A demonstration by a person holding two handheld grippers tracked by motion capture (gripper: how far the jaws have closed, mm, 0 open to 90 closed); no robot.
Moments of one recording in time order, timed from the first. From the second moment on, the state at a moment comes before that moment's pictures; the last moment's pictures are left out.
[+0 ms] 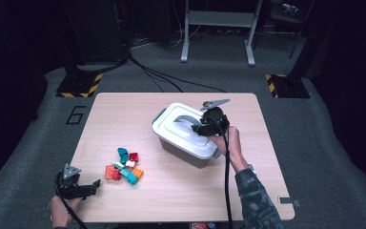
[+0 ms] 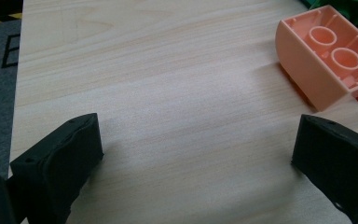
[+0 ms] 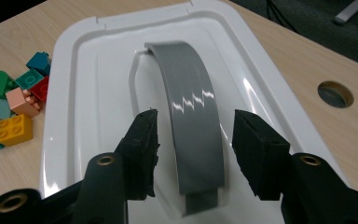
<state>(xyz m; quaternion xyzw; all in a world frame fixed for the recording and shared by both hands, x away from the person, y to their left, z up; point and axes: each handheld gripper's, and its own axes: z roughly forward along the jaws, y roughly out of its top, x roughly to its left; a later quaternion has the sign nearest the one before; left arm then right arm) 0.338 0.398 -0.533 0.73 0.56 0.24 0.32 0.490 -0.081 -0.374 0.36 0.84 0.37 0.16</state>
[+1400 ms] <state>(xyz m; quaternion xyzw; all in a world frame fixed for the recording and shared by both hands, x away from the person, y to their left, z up) 0.338 0.398 -0.533 0.73 0.56 0.24 0.32 0.476 -0.018 -0.370 0.41 0.82 0.36 0.16</state>
